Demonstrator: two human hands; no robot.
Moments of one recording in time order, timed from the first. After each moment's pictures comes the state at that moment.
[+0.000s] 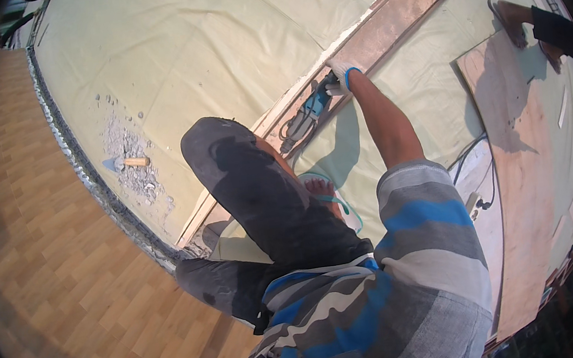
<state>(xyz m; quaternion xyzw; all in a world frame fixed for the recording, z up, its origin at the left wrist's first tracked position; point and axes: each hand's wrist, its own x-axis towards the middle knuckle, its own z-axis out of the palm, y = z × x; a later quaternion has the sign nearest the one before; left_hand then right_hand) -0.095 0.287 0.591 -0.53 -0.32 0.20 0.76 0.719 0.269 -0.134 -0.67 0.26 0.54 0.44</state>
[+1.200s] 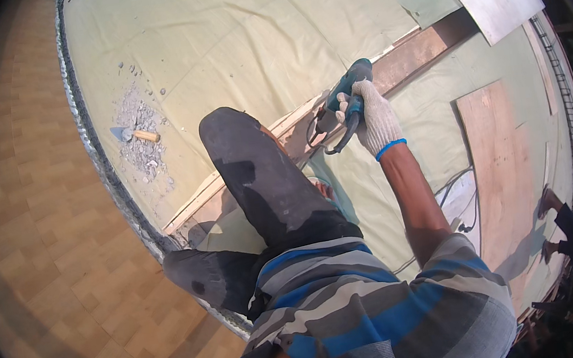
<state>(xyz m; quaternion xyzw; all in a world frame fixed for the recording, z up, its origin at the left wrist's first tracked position) -0.137 0.273 0.625 -0.49 -0.37 0.25 0.75 0.611 0.234 0.190 -0.52 0.19 0.46 0.69</state>
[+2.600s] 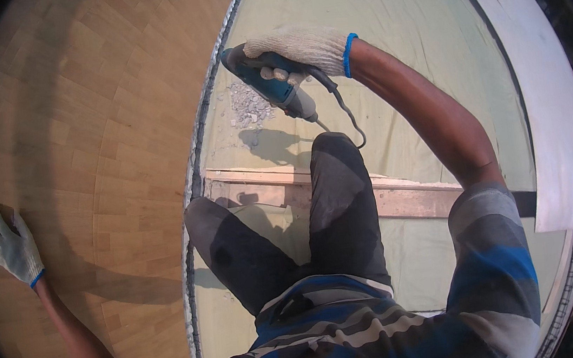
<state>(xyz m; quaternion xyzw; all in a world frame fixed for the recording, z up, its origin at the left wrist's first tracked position) -0.282 0.269 0.607 -0.43 -0.58 0.09 0.69 0.364 0.515 0.448 -0.40 -0.67 0.57 0.24</state>
